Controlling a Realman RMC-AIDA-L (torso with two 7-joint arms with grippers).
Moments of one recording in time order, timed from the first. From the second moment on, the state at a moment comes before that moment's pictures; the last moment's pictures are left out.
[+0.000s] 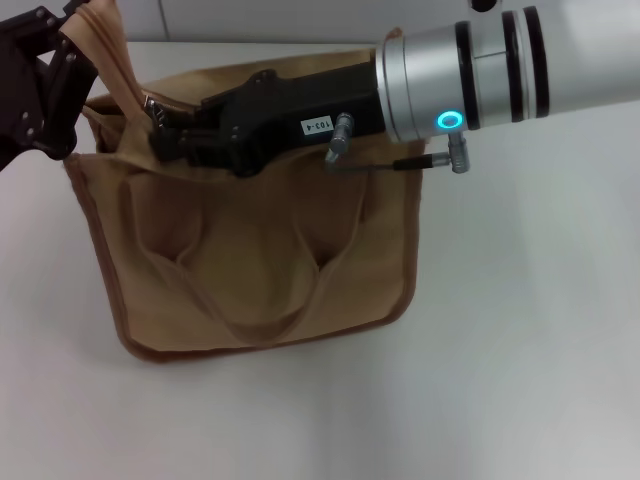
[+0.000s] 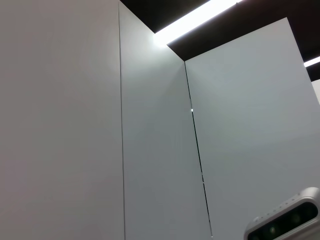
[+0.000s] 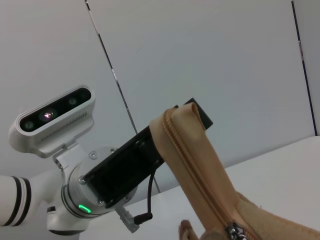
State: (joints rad) left arm -0.45 -2.07 0.38 0.43 1.54 1.99 -0.86; right arm 0.77 2.09 -1.56 -0.96 -1.52 -1.16 1.96
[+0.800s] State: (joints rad) left arm -0.44 -2.07 0.37 0.43 1.53 1.99 -0.86; right arm 0.71 2.09 -1.56 -1.04 -1.53 -1.20 1.95
